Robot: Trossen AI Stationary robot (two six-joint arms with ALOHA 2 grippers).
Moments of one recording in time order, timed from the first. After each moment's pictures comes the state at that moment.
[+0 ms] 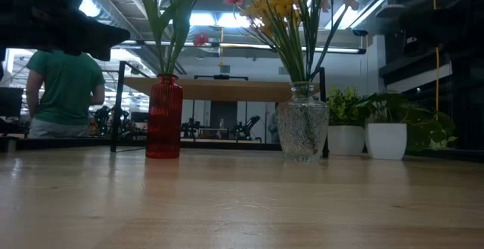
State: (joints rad) left arm 0.01 0.18 0.01 0.19 -0.03 0.09; right arm 0.15 0.00 0.01 0.11 0.03 -0.12
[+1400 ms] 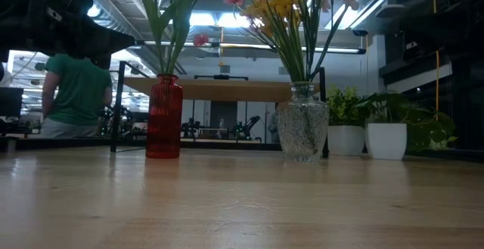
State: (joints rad) left arm 0.13 0.18 0.01 0.18 0.02 -0.04; right arm 0.14 0.01 0.01 0.08 0.02 -0.06
